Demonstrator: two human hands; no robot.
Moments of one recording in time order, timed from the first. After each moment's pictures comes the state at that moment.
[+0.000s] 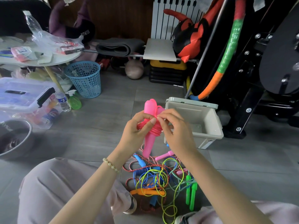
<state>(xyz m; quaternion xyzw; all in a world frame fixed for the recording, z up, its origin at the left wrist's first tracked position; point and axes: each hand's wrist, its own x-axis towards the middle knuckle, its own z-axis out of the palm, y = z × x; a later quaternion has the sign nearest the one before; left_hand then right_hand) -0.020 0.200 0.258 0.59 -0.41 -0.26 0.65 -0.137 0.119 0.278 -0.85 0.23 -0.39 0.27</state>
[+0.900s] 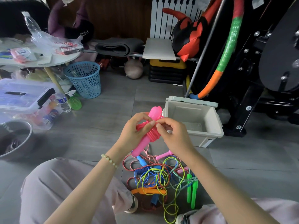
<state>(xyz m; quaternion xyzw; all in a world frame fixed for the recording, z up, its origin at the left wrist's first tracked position) -0.006 0.199 0.246 0.64 -0.46 -0.23 0.57 -0.139 0.123 0.268 -0.81 0.30 -0.30 0.42</state>
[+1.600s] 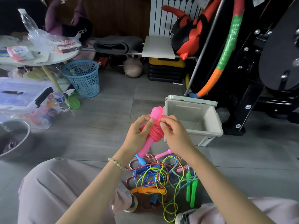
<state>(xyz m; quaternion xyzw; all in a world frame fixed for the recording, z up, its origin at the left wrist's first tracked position) -0.027 0.190 0.241 0.61 -0.39 -0.29 0.63 -0.139 0.114 0.260 -0.82 0.30 -0.26 0.40</state>
